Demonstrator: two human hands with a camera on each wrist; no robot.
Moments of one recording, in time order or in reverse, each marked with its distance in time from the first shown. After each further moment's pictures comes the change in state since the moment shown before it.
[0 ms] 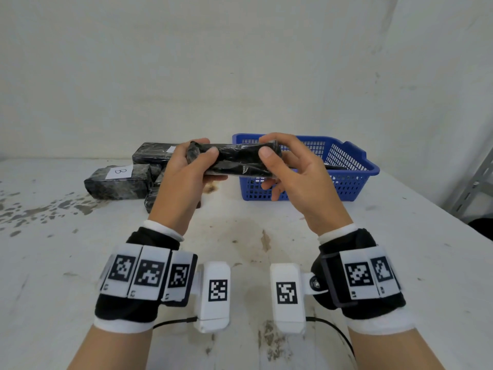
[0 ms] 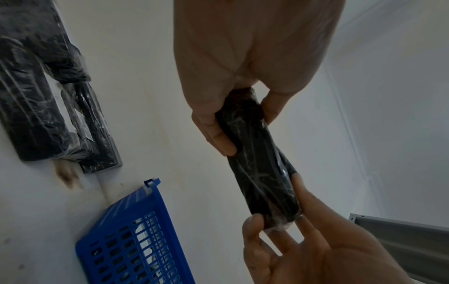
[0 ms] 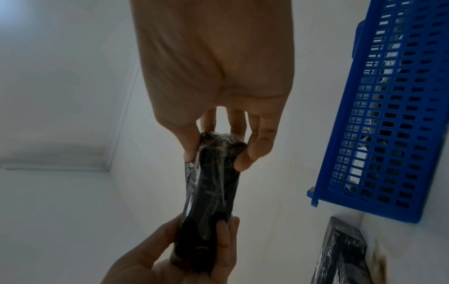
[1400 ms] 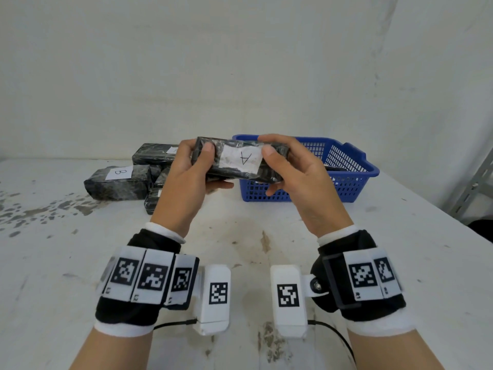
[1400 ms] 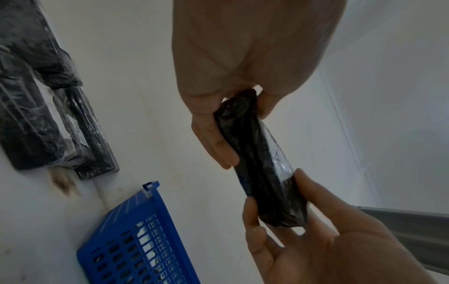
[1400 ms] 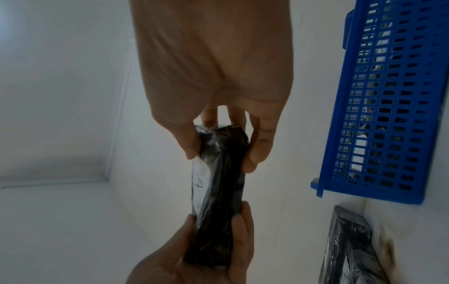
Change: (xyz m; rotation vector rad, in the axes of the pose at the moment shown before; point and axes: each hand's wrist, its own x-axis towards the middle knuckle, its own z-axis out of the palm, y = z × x) left_hand -0.003 -0.001 0.002 0.065 -0.051 0.023; right_hand 0.002 0.003 0.000 0.080 0.005 -0.004
